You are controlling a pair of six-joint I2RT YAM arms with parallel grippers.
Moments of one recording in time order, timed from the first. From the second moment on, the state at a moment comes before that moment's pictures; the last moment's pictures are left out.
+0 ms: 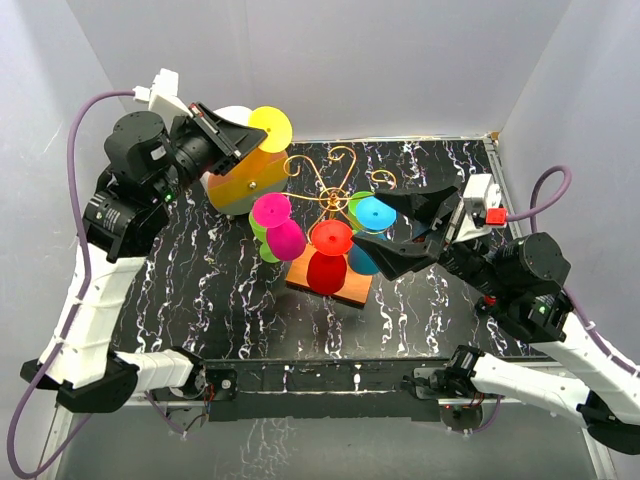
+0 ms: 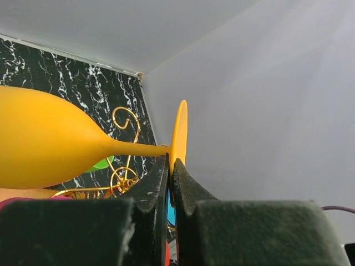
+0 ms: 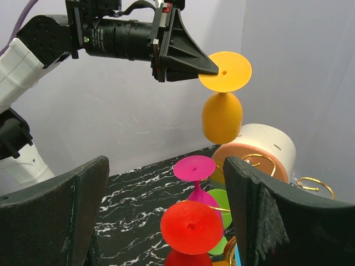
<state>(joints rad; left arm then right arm) -0.50 1.24 1.83 -0.67 0.08 -0.89 0.94 0.74 1.12 0.02 -0.13 0.06</state>
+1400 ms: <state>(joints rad) -0.34 1.24 1.37 -0.33 0.55 -1.23 0.94 0.66 1.03 0.02 -0.03 0.14</state>
